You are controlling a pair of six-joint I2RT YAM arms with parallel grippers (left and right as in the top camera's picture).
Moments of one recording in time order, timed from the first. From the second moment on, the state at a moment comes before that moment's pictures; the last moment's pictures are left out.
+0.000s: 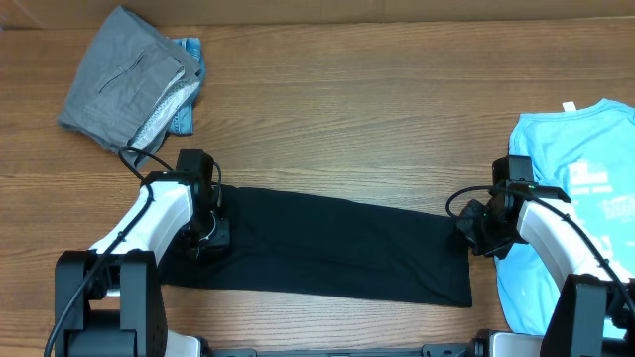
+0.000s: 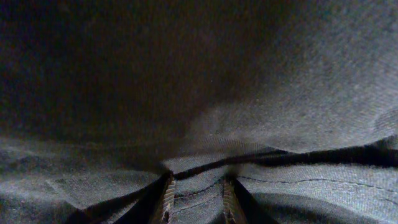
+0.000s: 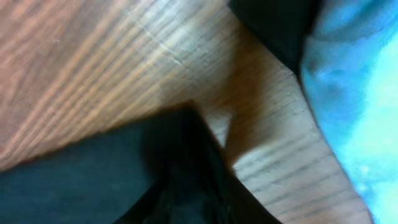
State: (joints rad) left arm -0.03 1.65 0.87 -0.90 -0.01 -0.14; right arm -0.11 1.51 0.76 -0.78 -0.13 0.51
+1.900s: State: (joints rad) left arm -0.03 1.65 1.45 -1.34 -0.03 -0.14; right arm -0.25 1.48 0.65 -0.66 -0.39 0.33
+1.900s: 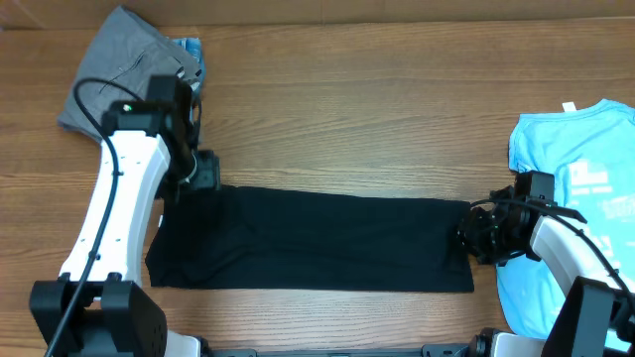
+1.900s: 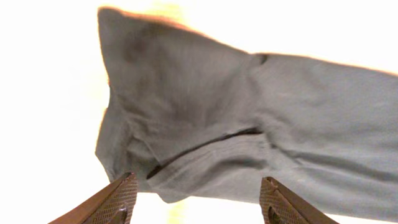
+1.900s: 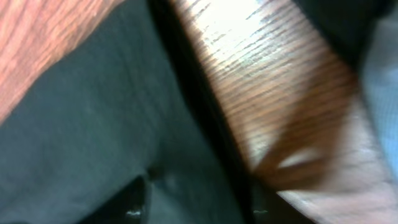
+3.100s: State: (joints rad) left arm -0.03 1.61 1.70 -1.47 -0.02 -0.10; right arm 0.25 1.41 1.12 -0.96 -0.23 0.60
